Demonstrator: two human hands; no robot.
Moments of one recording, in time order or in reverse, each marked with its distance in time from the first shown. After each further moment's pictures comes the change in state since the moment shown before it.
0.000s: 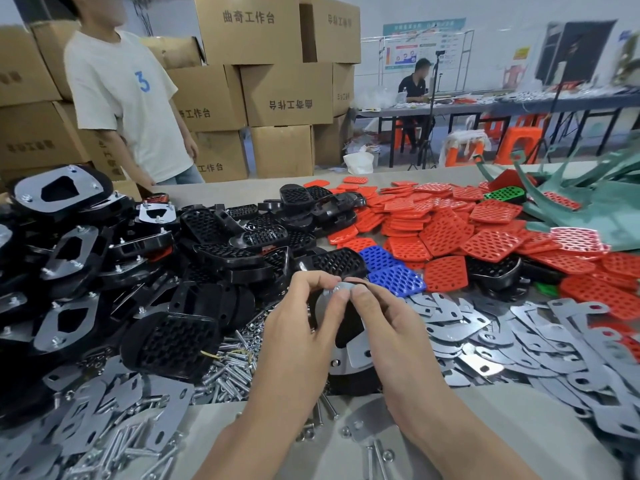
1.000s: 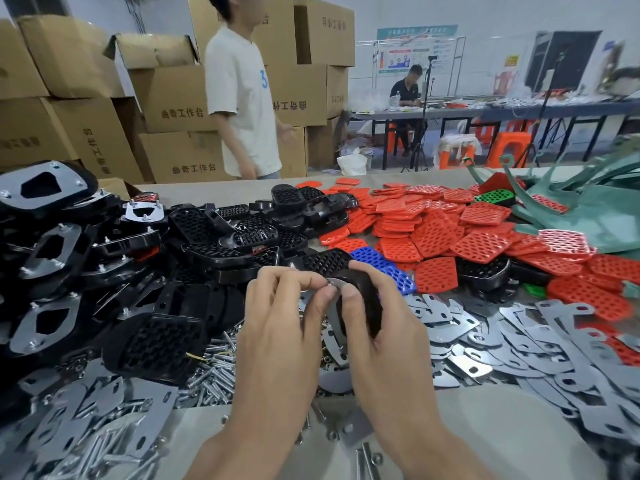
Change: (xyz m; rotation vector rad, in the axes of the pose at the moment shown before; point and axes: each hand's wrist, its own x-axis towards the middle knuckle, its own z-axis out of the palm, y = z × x) left_hand -0.002 0.016 -0.004 0.261 0.128 0.158; right_hand -0.015 -0.006 0.004 -0.493 0.181 -0.336
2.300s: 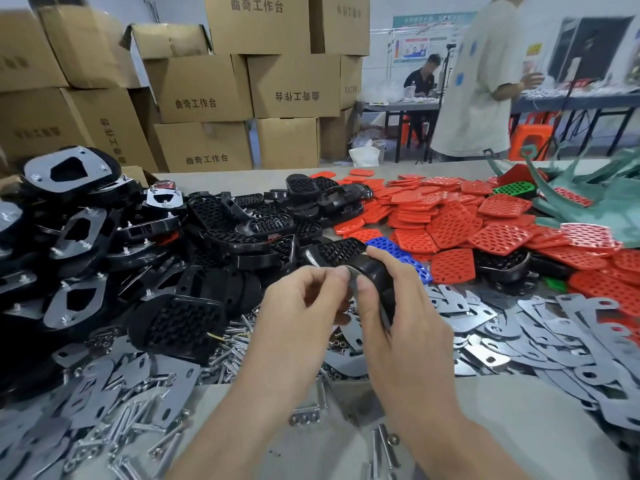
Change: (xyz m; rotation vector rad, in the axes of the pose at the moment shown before) left_hand 0.009 0.015 -0.015 -0.551 -0.245 -0.544; right_hand -0.006 -0.011 0.002 -0.341 0.100 -0.202
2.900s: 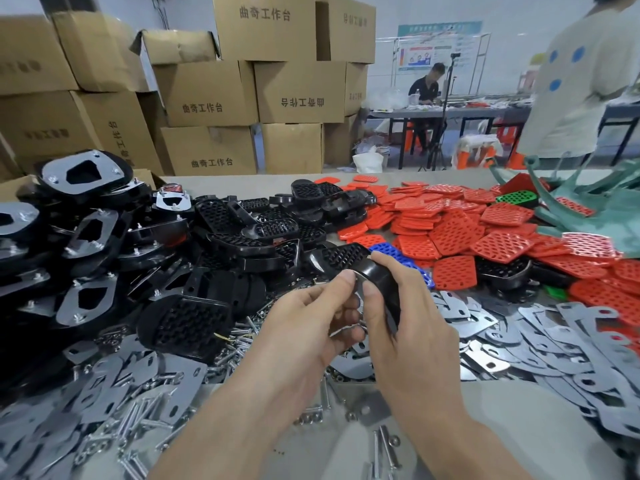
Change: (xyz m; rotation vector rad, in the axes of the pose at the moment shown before) left_hand -0.002 0.010 0.002 -0.519 -0.108 -0.334; right_hand 0.001 0.005 -0.002 -0.034 0.026 -0.107
